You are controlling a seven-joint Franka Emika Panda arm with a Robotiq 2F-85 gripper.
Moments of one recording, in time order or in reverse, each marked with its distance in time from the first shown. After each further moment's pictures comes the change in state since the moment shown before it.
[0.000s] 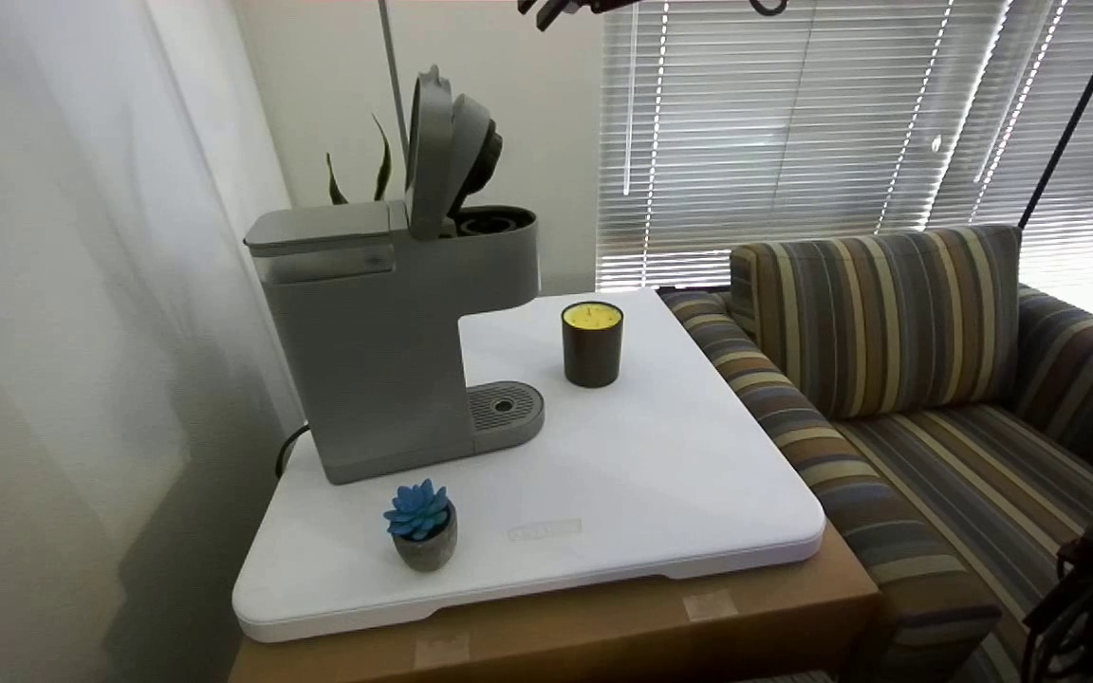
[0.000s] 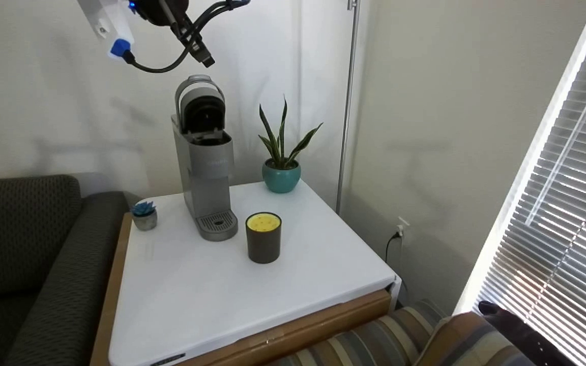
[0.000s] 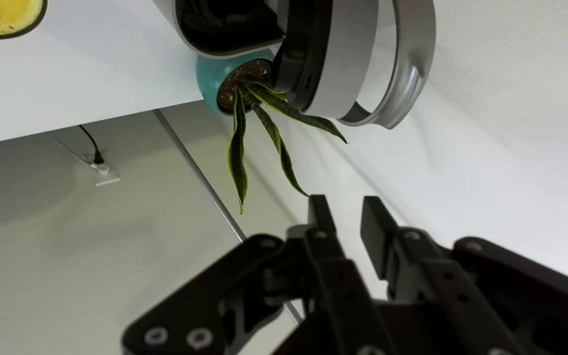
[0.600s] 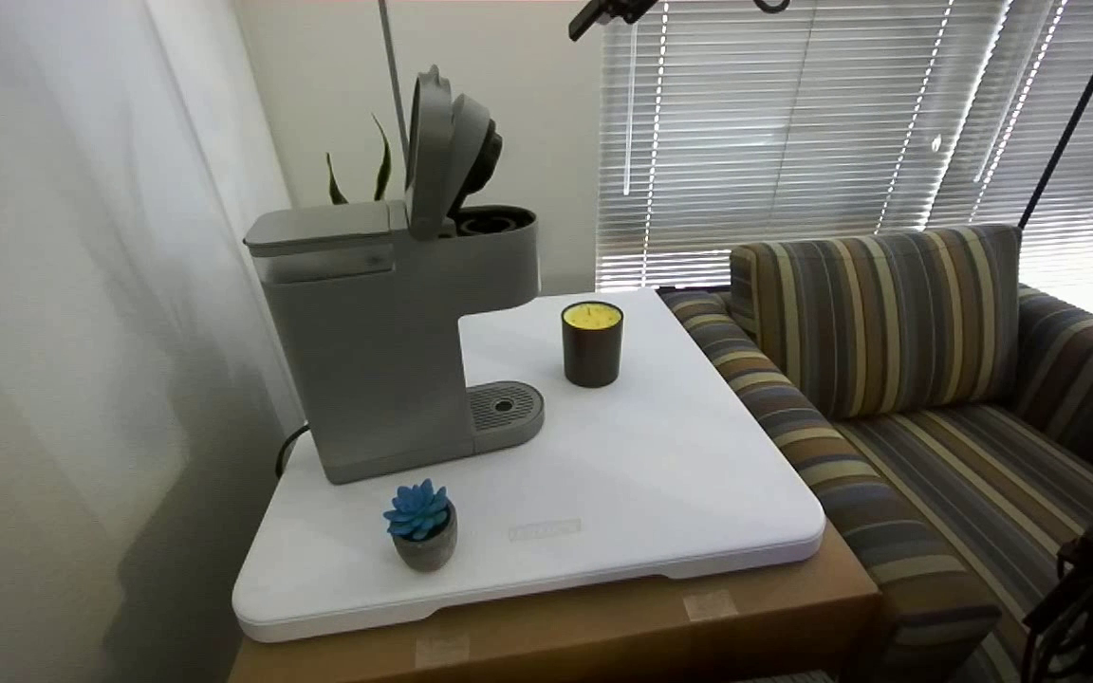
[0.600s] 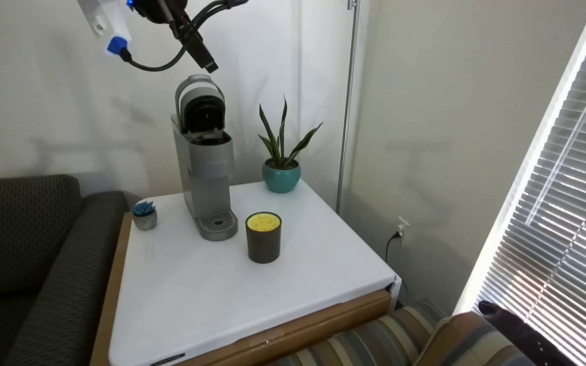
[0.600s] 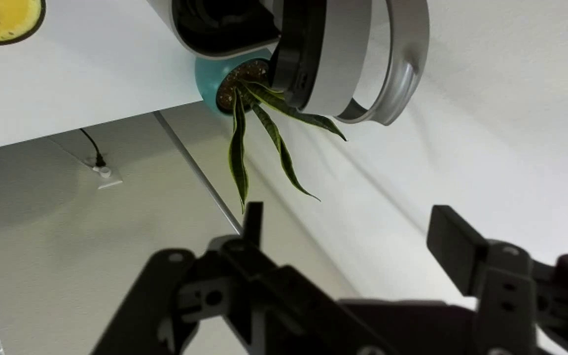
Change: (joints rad) arm 0.000 -0.008 0.000 -0.005 0.000 0.000 0.021
